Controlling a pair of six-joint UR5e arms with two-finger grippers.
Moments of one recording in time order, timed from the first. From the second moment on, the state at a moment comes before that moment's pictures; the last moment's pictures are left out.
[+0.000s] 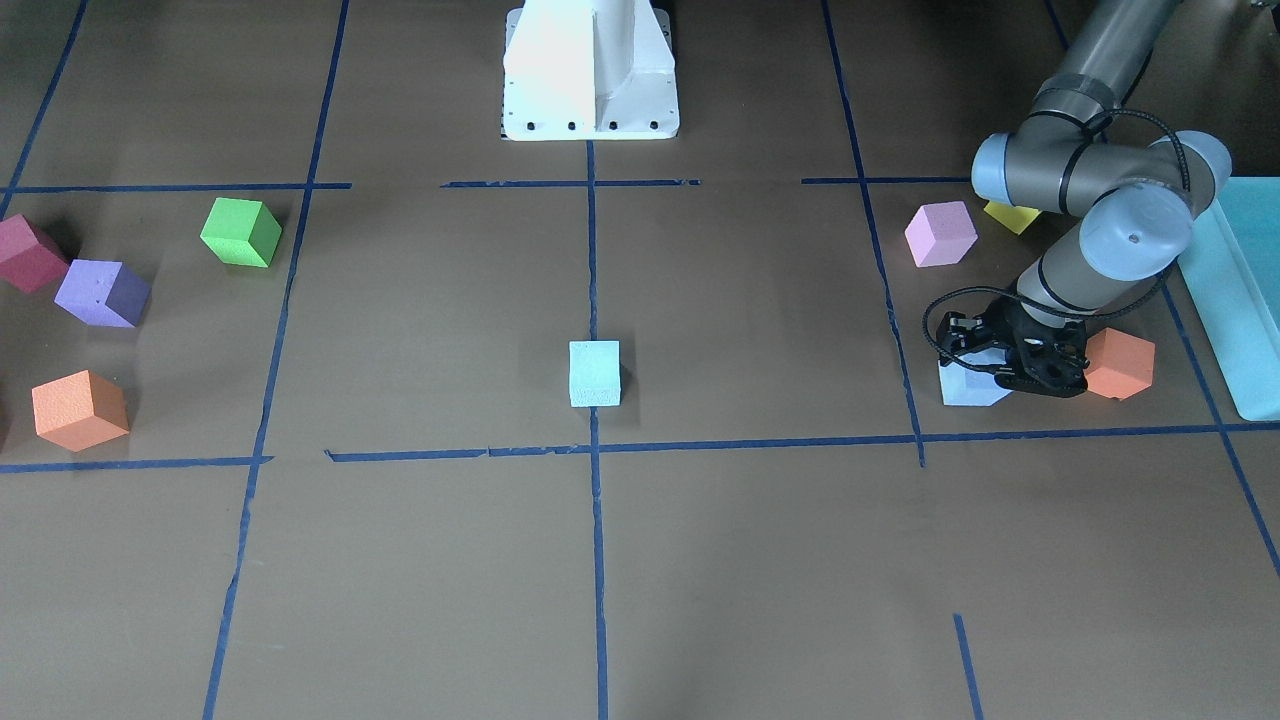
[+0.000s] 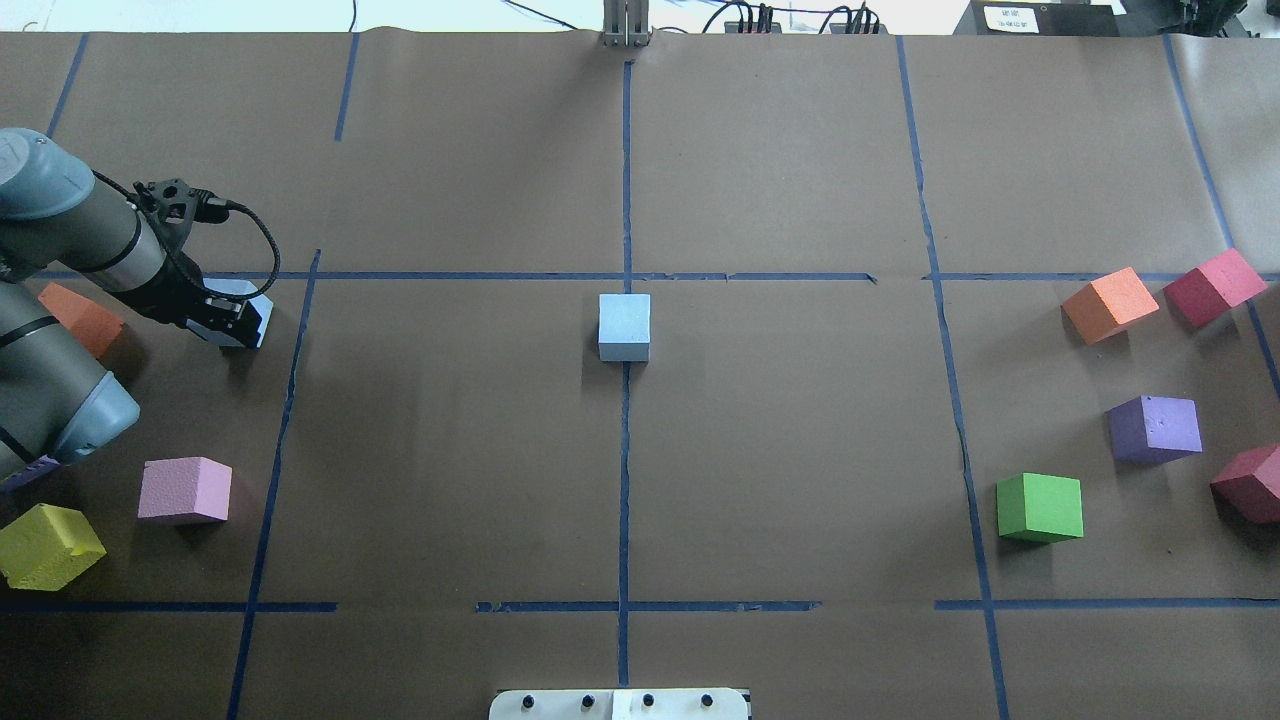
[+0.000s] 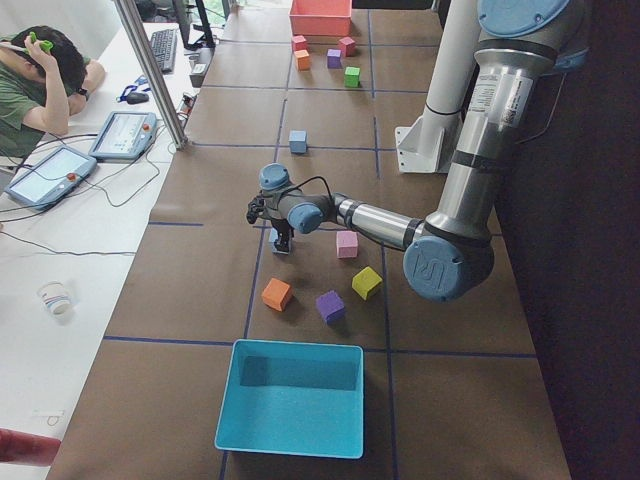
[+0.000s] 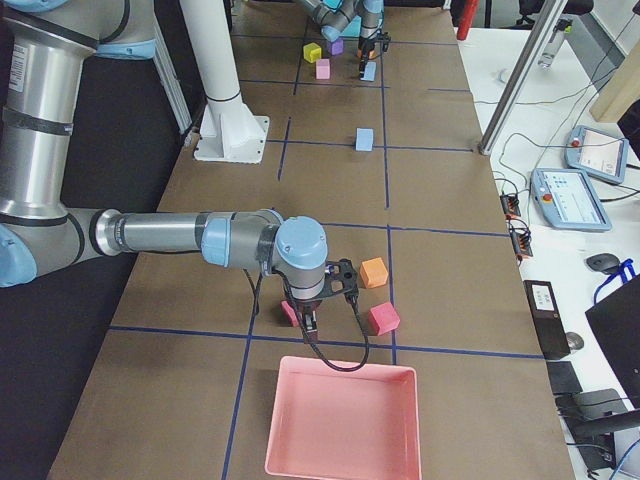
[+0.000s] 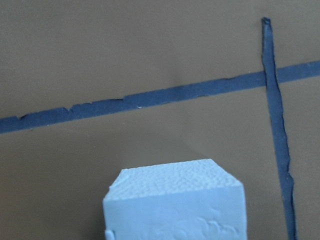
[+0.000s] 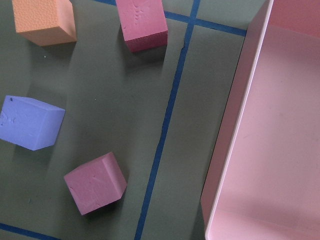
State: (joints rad) left arm -0.90 -1.82 -1.53 -1.96 -2.20 -0.67; right arm 1.64 -1.85 1.92 -1.72 2.34 -0.34
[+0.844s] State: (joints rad) left arm -0.74 -2.31 -1.54 -1.60 -2.10 -0.99; right arm 1.64 -1.85 1.92 -1.72 2.35 -0.34
